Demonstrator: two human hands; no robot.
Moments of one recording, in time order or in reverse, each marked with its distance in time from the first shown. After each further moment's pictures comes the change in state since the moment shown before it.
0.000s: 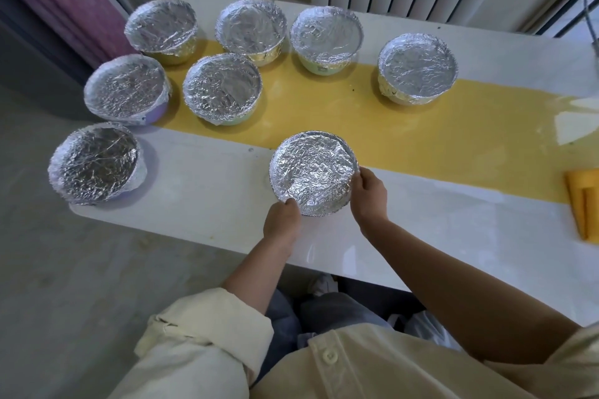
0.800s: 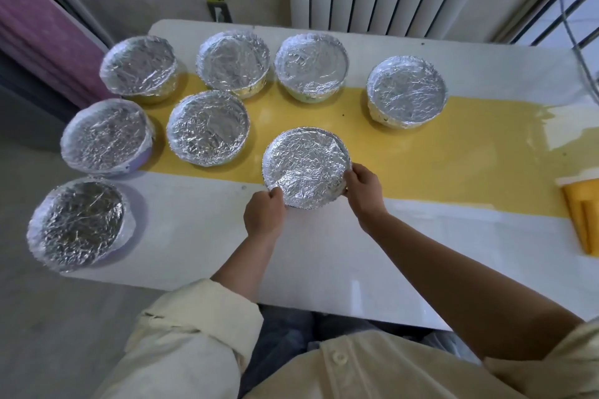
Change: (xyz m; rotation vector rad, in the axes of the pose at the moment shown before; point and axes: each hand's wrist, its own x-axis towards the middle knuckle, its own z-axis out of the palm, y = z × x) left_hand 0.055 0.066 -0.020 0.250 0.150 0.245; right_hand 0.060 -0.034 0.007 0.232 -0.057 0.093
